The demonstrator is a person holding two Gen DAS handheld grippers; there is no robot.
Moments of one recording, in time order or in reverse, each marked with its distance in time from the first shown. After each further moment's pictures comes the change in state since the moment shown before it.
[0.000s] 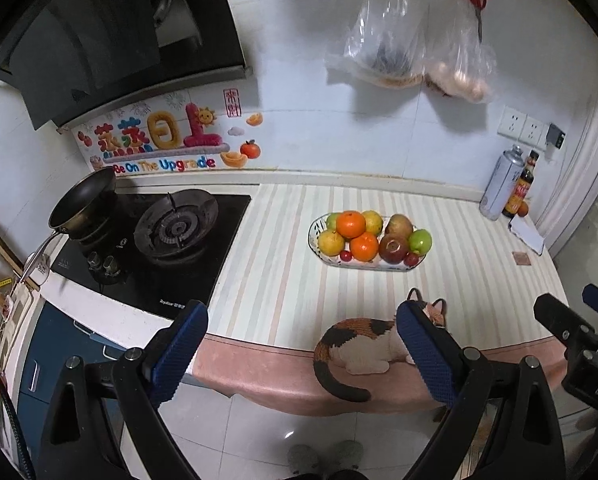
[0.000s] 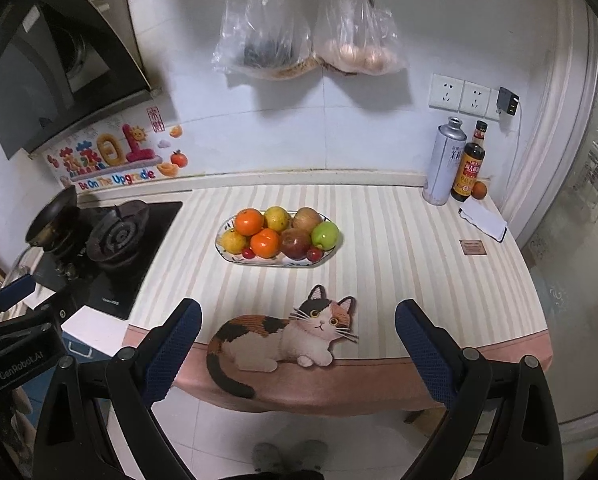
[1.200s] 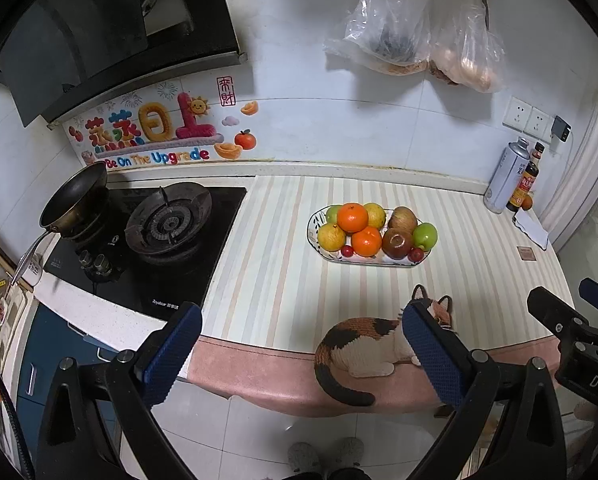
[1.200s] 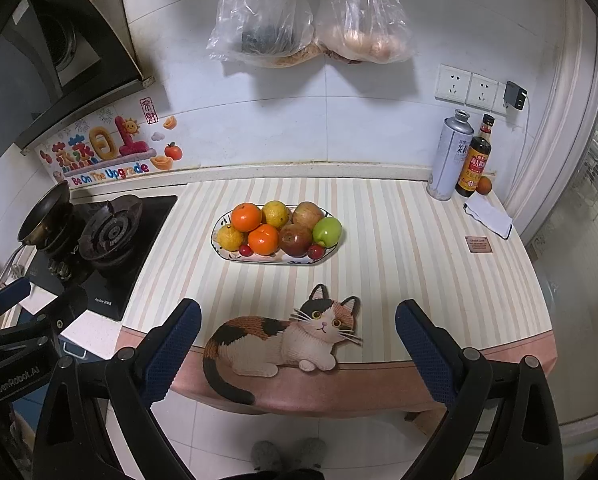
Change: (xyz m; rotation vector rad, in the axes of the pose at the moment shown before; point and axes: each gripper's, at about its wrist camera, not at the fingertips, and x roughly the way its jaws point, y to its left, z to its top) left arm 0.026 0.000 0.005 0.007 0.031 -0.007; right arm 0.024 0.005 0.004 0.000 0.022 -0.005
